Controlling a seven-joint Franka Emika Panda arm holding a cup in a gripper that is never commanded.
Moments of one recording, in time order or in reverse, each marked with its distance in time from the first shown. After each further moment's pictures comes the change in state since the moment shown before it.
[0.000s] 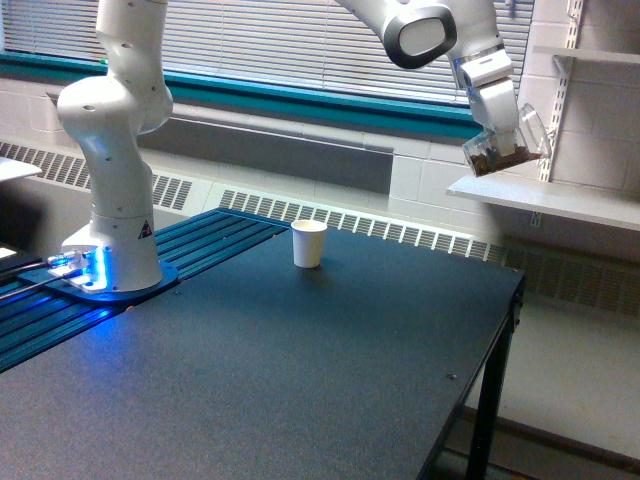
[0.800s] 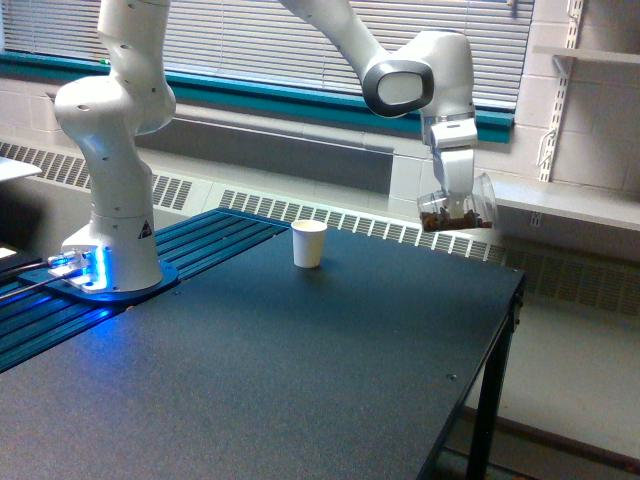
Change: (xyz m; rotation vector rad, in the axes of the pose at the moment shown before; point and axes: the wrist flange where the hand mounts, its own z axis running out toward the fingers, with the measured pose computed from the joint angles) arm -0.055 0.065 0.074 -0.177 -0.136 -0.020
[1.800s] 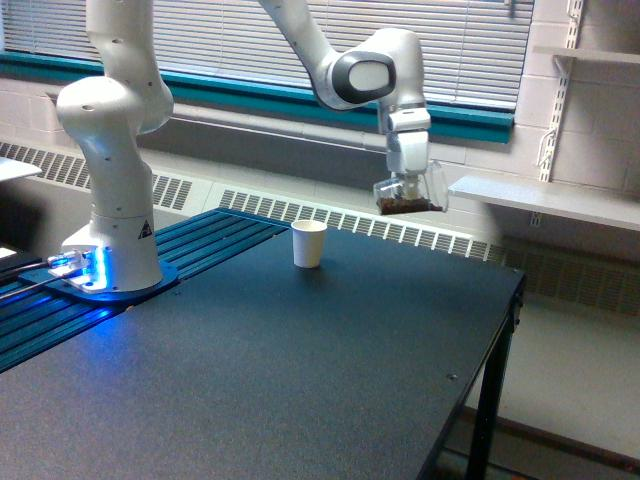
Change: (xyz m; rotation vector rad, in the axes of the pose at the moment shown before) arm -0.127 -0.027 -0.020 -0.074 0.049 -0.120
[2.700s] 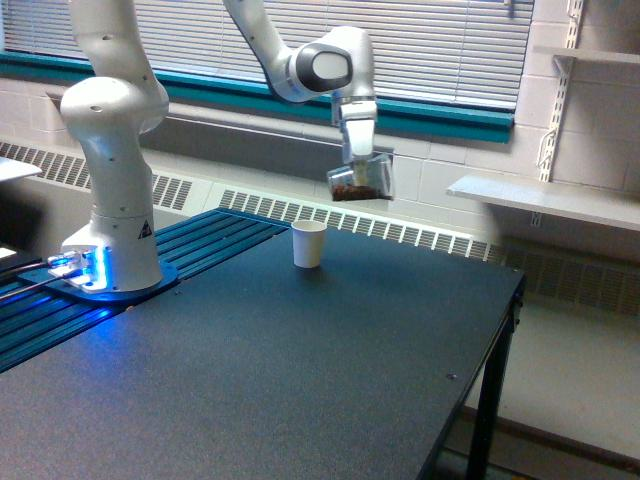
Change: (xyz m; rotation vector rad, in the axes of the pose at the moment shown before) arm -0.118 -0.012 -0.023 -0.072 0.014 -0.010
